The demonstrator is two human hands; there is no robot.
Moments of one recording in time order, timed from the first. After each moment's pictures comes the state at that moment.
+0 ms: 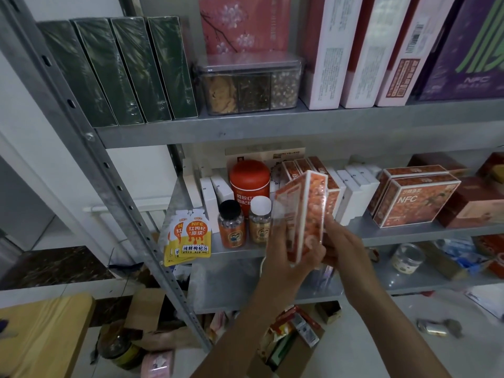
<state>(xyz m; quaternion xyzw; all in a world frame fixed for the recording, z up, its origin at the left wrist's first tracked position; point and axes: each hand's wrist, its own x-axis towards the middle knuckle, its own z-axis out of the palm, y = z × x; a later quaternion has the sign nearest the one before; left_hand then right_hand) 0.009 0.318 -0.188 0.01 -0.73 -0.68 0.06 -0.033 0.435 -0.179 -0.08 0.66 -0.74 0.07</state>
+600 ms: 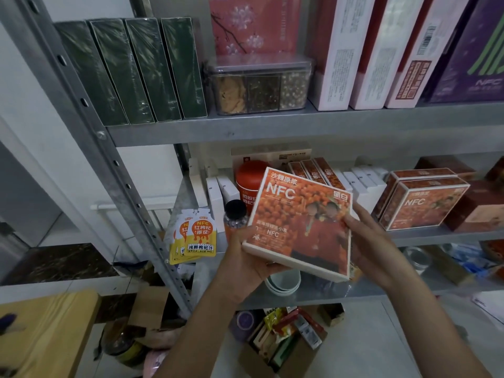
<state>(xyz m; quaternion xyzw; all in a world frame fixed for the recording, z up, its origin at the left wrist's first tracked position) 0.007 0.251 -0.193 0.08 -0.36 -0.93 -0.06 -0.084 0.473 -0.190 -0.04 0.56 -0.81 0.19</state>
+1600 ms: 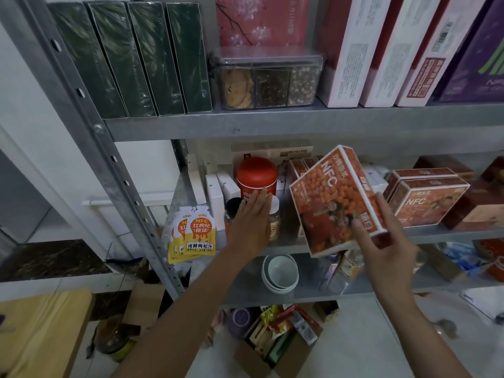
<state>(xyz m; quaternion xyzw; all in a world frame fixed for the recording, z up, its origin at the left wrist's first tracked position) -0.082 0.216 -0.239 -0.03 -0.99 -0.08 0.11 -0.047 0.457 -0.193 -0.08 0.78 -0.57 -0.24</state>
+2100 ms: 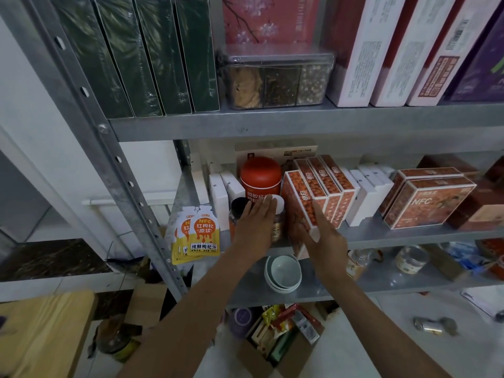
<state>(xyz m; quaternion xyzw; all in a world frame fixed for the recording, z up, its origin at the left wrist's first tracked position) -0.090 0.211 -0.252 -0.05 -0.99 -0.05 0.10 -0.078 0.380 -0.243 -0.12 0.91 -0.37 -0.17</state>
